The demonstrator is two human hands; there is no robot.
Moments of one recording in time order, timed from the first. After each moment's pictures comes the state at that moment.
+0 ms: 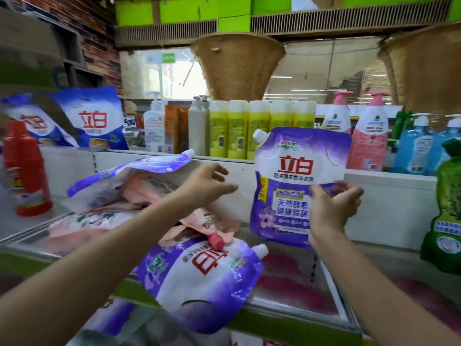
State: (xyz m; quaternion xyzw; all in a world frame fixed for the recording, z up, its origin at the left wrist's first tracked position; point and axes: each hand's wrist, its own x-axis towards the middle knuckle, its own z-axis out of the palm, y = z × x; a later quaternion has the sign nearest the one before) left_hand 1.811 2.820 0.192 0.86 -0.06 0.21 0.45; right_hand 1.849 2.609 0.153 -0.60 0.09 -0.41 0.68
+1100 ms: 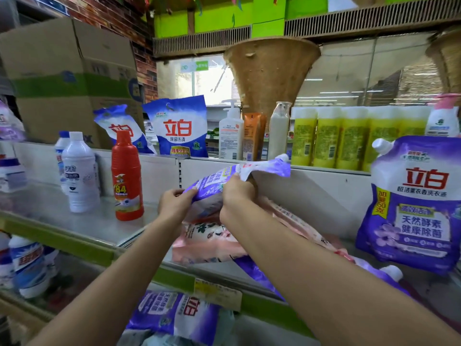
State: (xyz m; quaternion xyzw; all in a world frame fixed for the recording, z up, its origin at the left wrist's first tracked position) left_hand 1.788 3.090 0.144 0.66 0.22 0.33 0.64; right_hand 1.789 2.972 0.194 -0.57 0.03 0.01 0.82
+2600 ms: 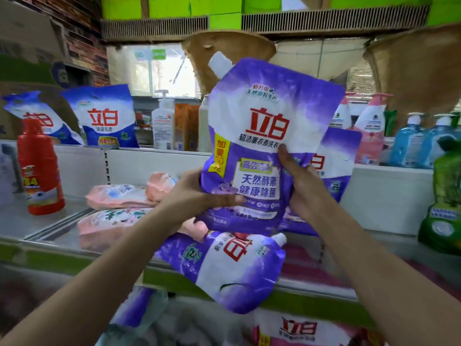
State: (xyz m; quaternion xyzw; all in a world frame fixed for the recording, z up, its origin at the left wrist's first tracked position) left_hand 1.730 2.872 0.181 0.74 -0.17 0.12 0.64; right_hand 1.796 2.674 0.192 -0.47 -0.25 -0.03 0.85
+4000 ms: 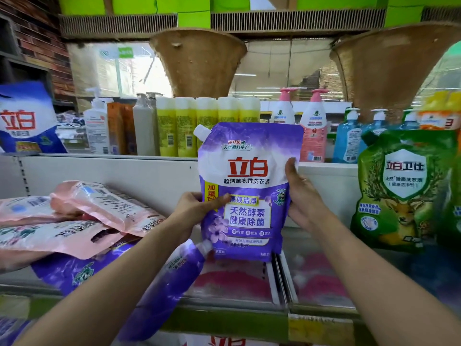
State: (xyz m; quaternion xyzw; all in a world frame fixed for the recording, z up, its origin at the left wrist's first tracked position) left_hand 1.840 2.731 0.138 0.70 -0.04 0.06 0.72; right_hand 1.852 2.518 0.168 -0.54 -0.12 -0.05 0.83
